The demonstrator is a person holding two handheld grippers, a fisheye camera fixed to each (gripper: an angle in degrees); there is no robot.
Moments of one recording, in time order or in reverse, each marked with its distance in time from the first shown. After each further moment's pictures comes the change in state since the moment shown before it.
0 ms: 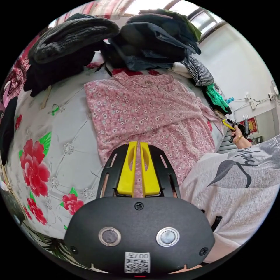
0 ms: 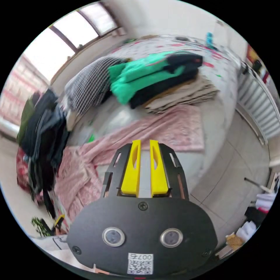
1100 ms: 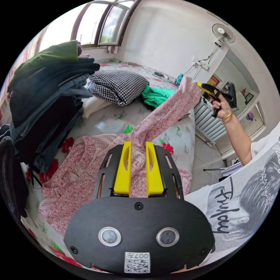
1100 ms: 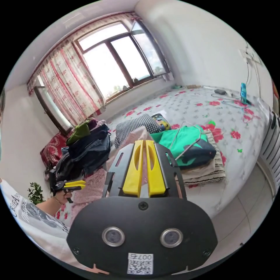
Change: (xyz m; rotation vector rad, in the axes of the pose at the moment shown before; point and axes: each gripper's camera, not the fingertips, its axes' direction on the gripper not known) left arm 0.286 -0.153 0.032 0.139 0.155 0.575; right arm -0.010 -0.071 -0.353 0.361 -0.406 -0.371
